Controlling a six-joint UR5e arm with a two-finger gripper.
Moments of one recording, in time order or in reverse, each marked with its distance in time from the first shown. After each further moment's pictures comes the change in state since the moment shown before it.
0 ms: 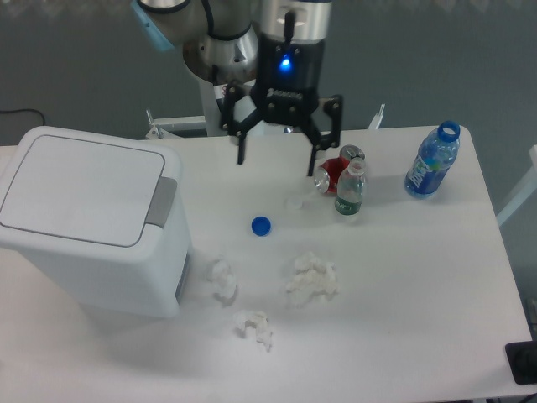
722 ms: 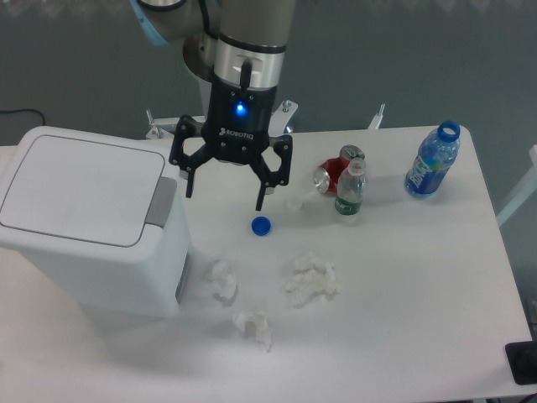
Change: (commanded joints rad) arm -0.071 -0.049 -0.008 0.020 -0.025 -0.095
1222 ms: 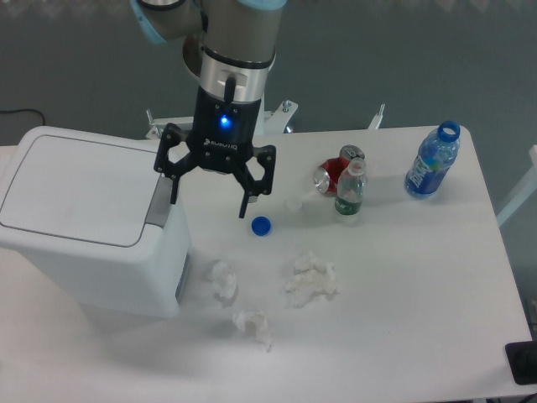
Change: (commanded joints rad) arm -0.032 -0.012 -0.006 -0.002 0.002 0.000
